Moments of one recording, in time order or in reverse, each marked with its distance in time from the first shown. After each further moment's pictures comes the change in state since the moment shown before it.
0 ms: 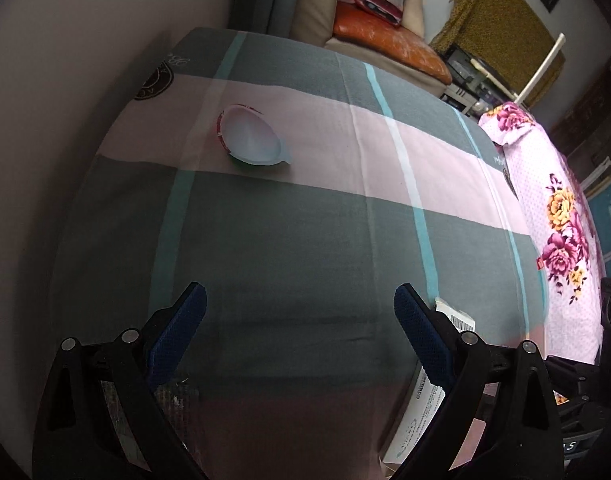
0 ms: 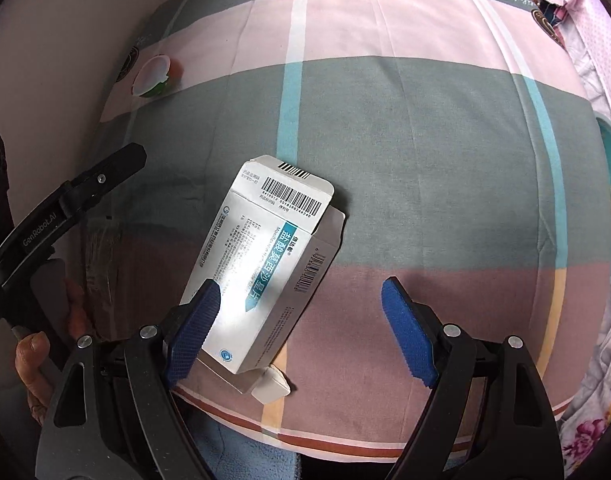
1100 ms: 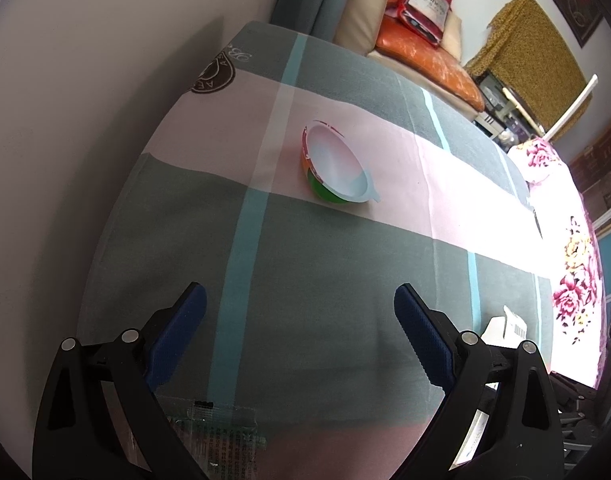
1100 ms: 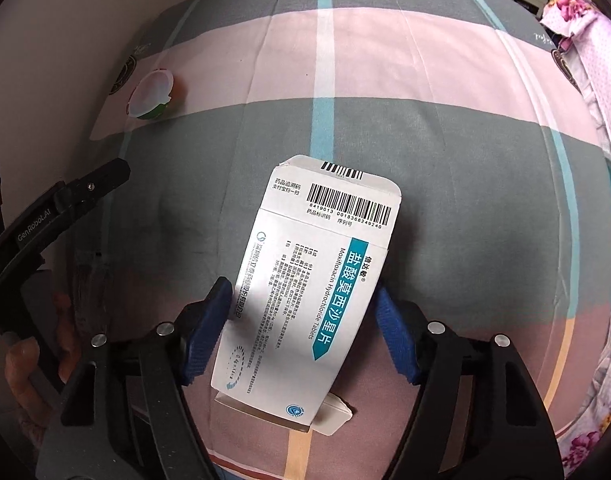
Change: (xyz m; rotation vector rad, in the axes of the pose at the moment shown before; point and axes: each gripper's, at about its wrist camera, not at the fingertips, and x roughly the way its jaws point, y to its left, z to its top) left arm 0.013 0.037 0.017 -0.118 -0.018 0.035; right arm 0.010 0.019 0.026 -0.023 -0.087 -0.070
